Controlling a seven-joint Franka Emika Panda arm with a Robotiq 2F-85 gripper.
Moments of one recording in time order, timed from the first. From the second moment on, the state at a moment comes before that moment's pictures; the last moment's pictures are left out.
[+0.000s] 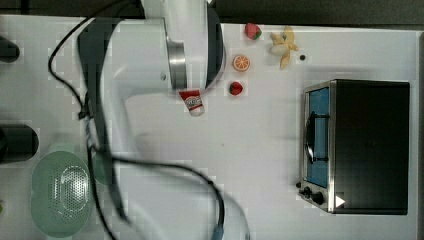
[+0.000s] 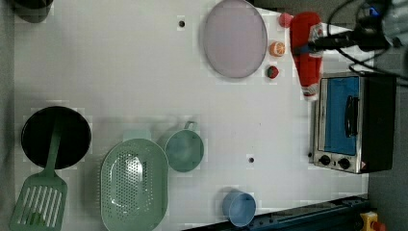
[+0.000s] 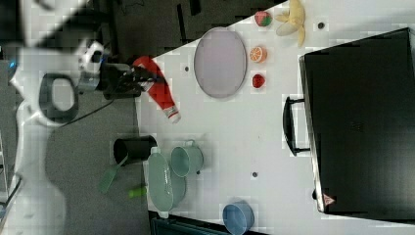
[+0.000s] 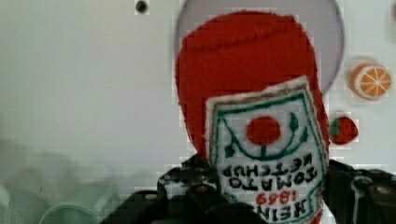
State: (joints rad) arm 0.00 0.48 0.14 -1.39 0.03 0.23 -0.86
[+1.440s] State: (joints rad) arm -0.02 0.98 0.13 -1.25 0.03 0.59 -0.86
